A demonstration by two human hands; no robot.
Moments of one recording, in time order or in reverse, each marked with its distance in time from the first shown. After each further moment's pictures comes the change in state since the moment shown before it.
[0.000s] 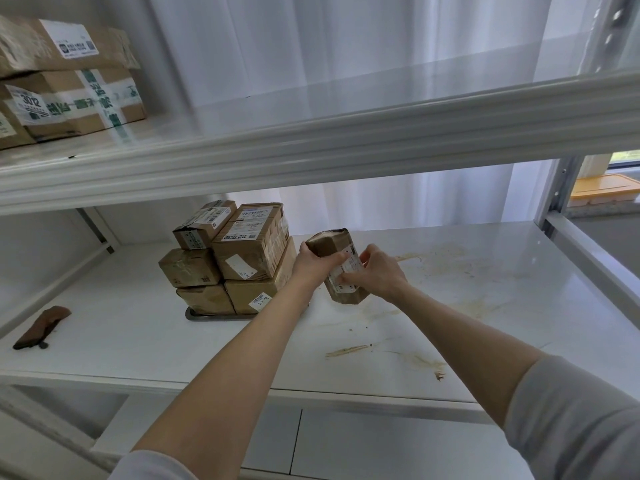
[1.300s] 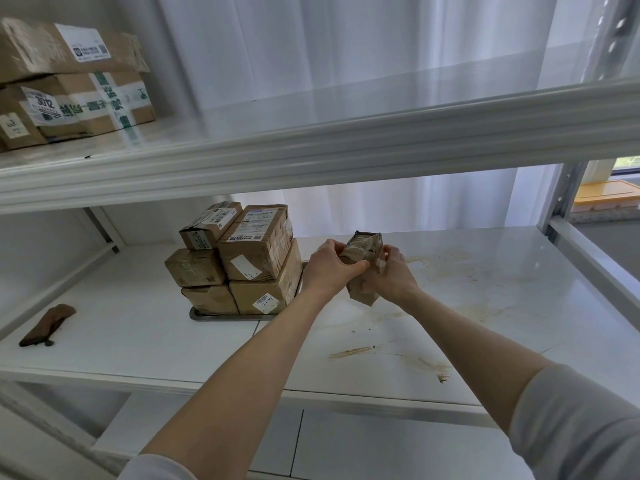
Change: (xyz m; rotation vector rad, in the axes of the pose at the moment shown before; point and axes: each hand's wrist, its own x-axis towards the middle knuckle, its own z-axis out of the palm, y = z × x) left_hand -0.034 0.017 0.011 0.511 0.057 0.333; right_hand 0.000 0.016 -0.004 0.169 0.034 0.122
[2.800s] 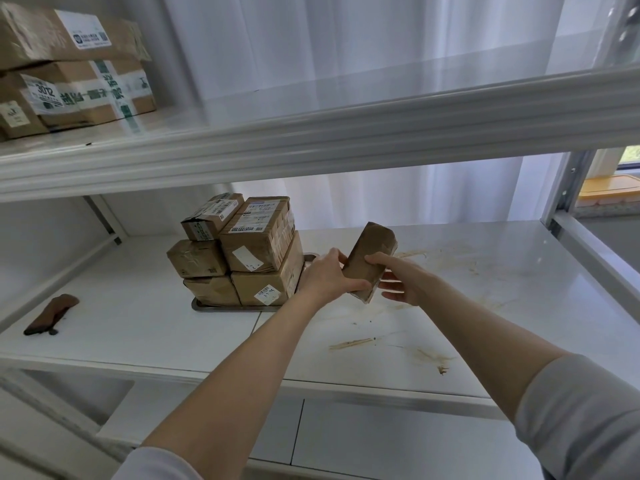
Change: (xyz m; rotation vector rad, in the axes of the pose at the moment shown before) left_hand -0.003 -0.025 0.007 0.215 -0.198 -0.004; right_hand -0.007 0.002 -0.016 0.512 -0.262 0.372
